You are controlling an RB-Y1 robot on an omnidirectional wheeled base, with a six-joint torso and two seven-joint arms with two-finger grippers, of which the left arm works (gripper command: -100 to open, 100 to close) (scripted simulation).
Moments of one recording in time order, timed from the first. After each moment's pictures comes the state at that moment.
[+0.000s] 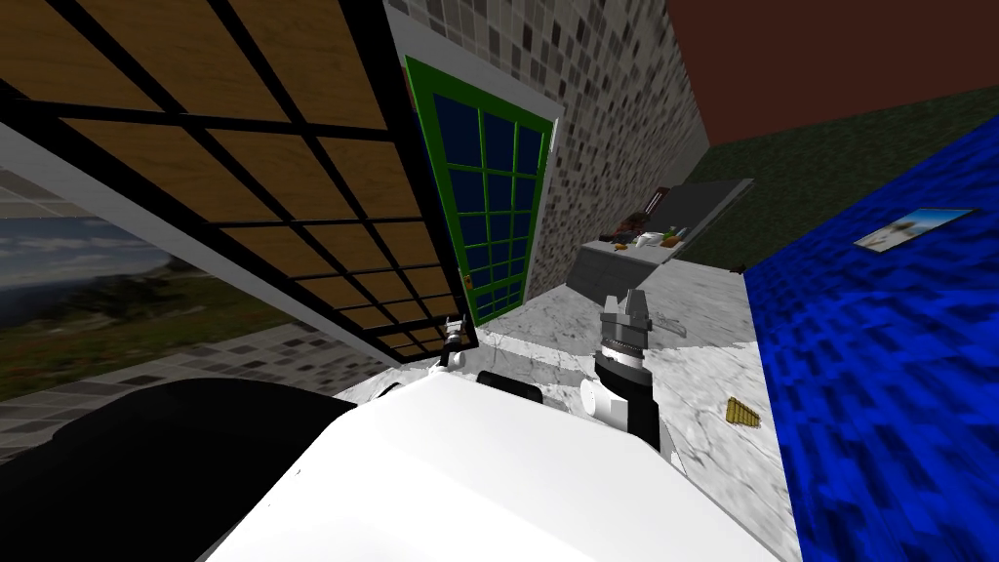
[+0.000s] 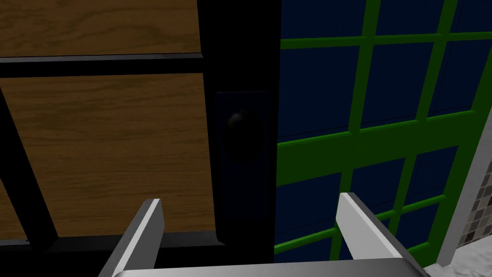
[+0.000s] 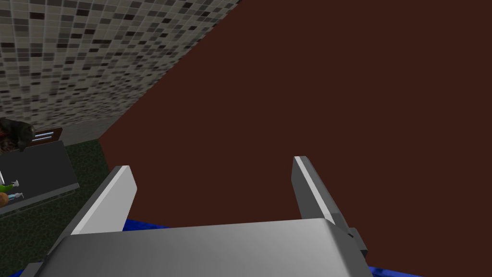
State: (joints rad) arm -0.06 0.16 -0.03 -0.67 0.65 -0.87 1.28
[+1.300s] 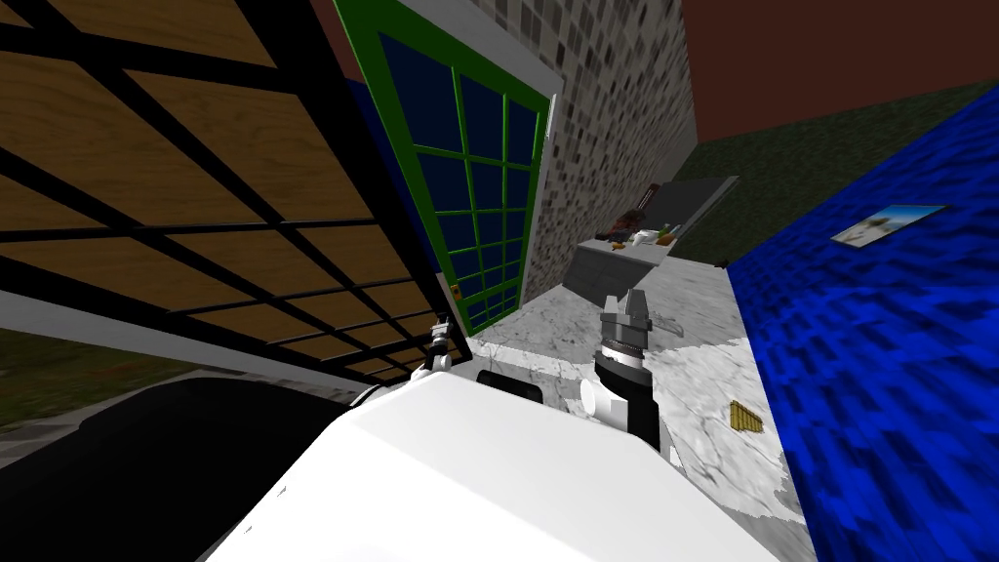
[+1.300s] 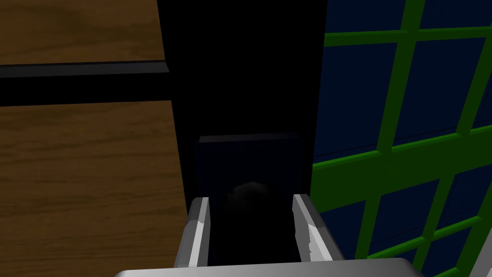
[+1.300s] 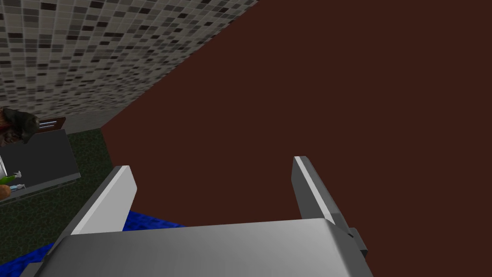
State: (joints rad) arm -0.01 0.28 -0.01 -0.65 0.67 -0.88 1.40
